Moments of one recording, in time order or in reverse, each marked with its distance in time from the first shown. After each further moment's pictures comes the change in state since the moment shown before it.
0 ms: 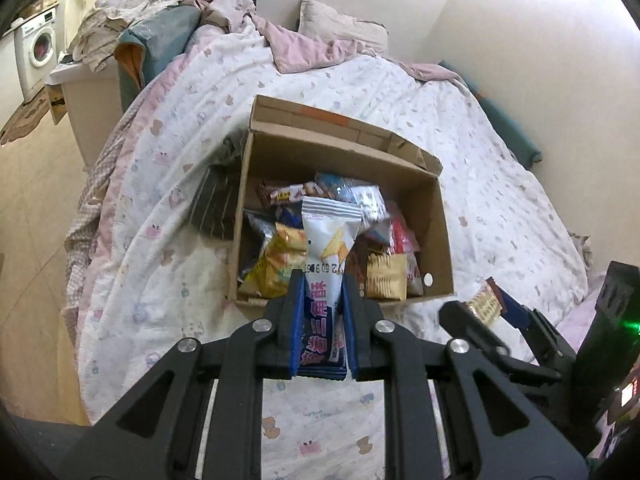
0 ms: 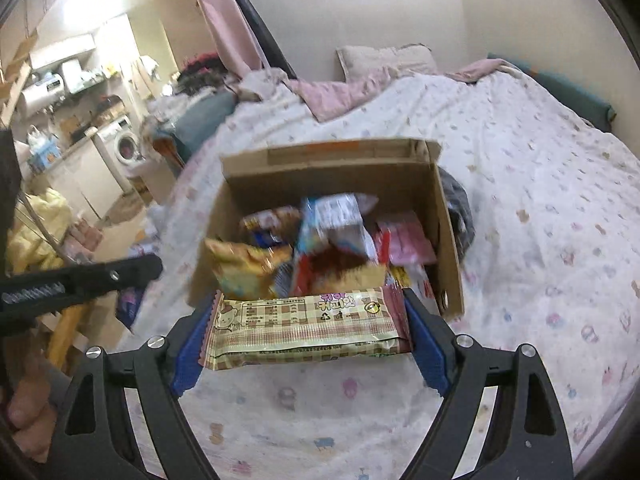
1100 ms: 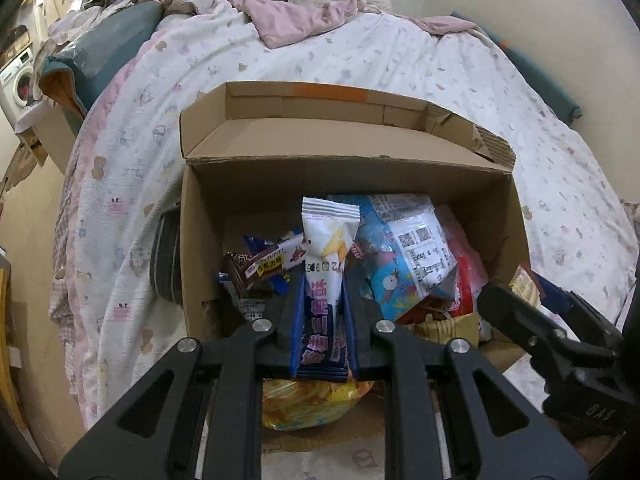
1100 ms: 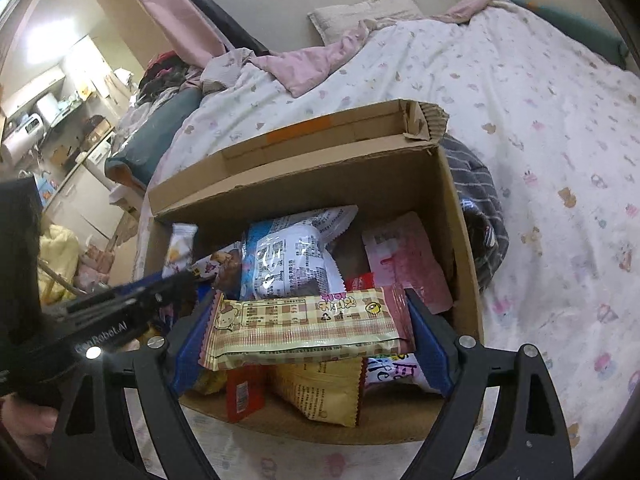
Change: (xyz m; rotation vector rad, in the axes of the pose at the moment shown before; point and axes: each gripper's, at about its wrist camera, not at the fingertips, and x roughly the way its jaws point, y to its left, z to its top) left arm 0.137 -0.013 0.063 0.142 0.110 0.121; right arm 0.111 -0.068 0.048 0.179 0.125 0.062
